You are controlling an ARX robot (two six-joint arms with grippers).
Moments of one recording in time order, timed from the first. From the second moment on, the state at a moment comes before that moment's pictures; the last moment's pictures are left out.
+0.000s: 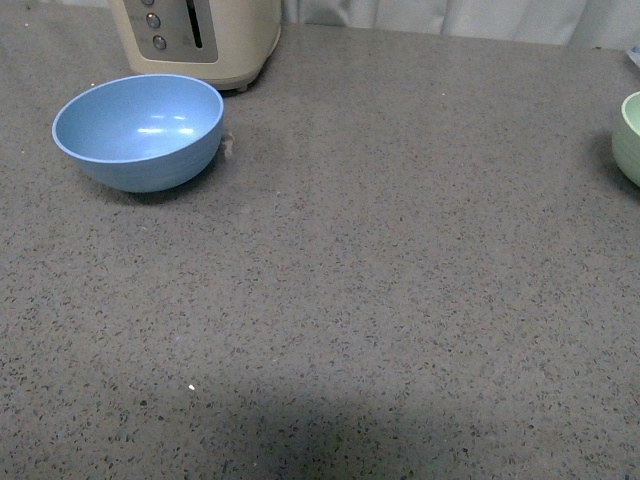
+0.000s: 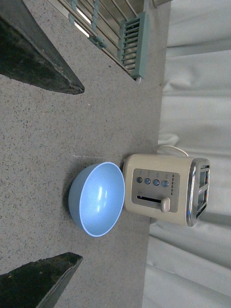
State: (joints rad) left arm 0.00 0.00 0.02 0.00 0.00 0.00; right arm 0.00 0.00 0.01 0.00 0.00 0.00
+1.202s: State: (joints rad) left arm 0.00 0.00 0.02 0.00 0.00 0.00; right arm 0.00 0.00 0.01 0.00 0.00 0.00
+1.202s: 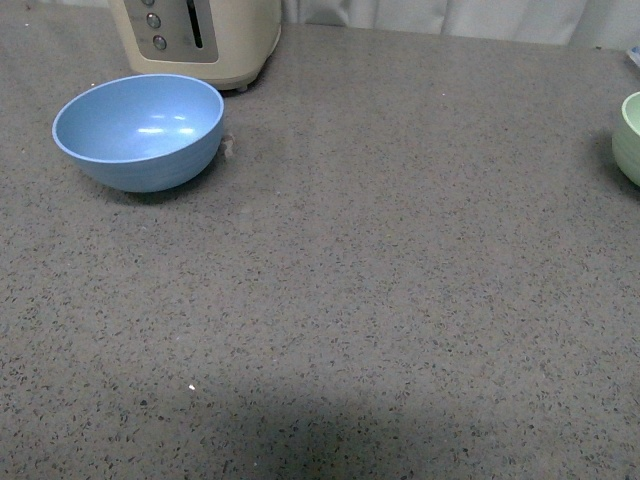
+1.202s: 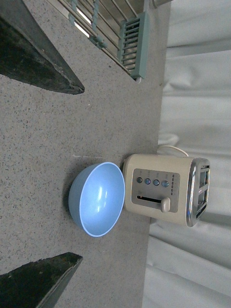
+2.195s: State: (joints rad) left arm 0.00 0.00 0.02 0.00 0.00 0.00; right arm 0.00 0.00 0.01 0.00 0.00 0.00
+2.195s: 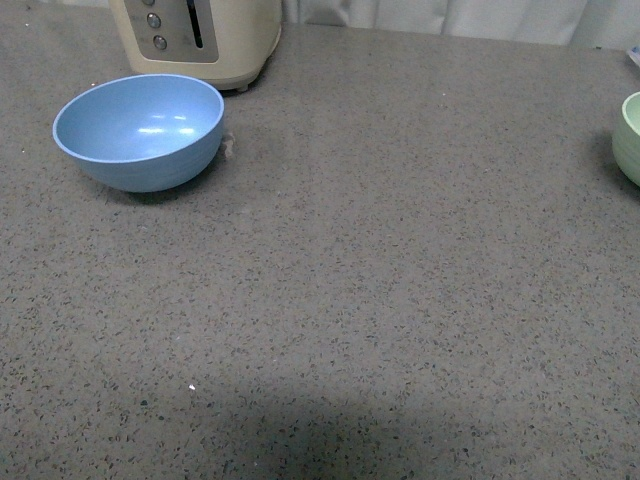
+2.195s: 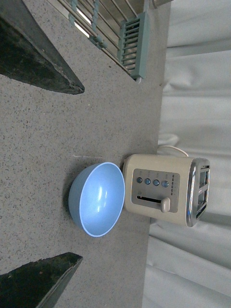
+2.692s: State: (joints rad) left arm 0.00 0.00 0.02 0.00 0.00 0.00; right arm 0.00 0.00 0.01 0.00 0.00 0.00
